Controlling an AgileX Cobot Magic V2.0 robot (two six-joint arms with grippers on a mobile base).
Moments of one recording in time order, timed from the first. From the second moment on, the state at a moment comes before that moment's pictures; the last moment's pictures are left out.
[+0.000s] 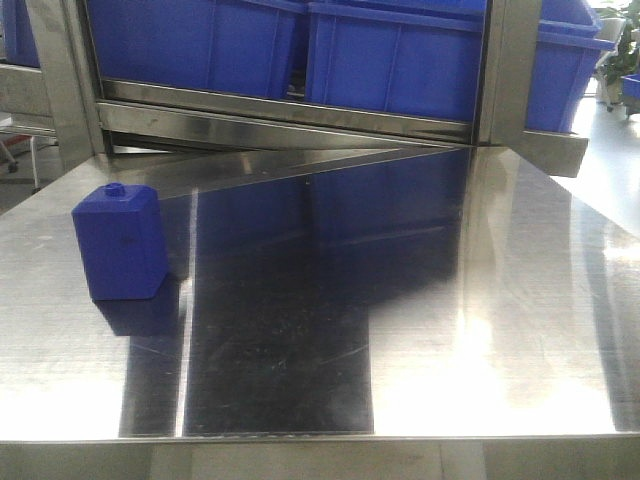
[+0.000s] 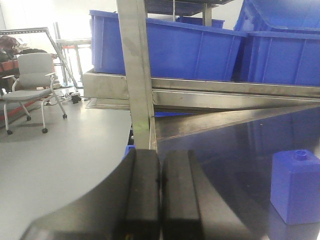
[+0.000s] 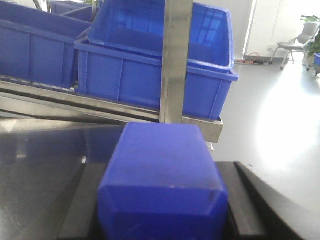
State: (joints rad) left arm -0.05 -0.01 0.01 -0.04 0.01 0.08; right arm 0.05 0.32 -0.39 -0.01 0.14 0.01
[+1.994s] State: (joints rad) left arm -0.32 0.70 -0.57 0.25 0.41 -0.42; right arm 0.05 0.32 -0.39 -0.01 0.15 0.01
